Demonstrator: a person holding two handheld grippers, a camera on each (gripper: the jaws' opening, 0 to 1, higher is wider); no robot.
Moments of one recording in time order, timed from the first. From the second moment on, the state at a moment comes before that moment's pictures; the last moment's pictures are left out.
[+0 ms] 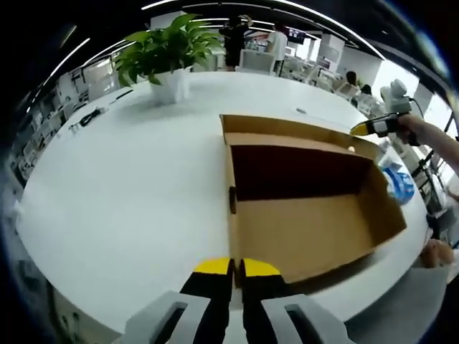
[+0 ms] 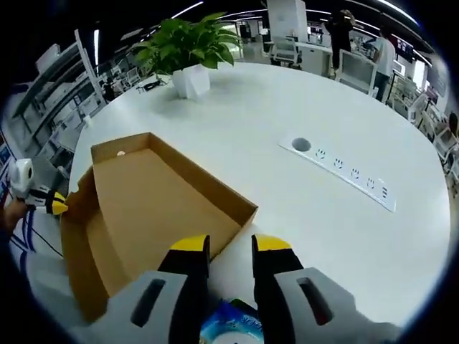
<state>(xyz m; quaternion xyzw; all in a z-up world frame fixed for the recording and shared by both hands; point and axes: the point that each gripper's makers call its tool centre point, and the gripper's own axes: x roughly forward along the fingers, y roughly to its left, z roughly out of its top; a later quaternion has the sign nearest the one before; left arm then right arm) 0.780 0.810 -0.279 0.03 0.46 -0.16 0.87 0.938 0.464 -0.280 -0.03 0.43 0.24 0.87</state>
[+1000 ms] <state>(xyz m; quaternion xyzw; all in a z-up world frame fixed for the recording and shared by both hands) 0.779 0.809 -0.279 0.03 0.47 -0.16 0.87 0.950 0.470 -0.312 0.02 0.51 0.19 0.84</state>
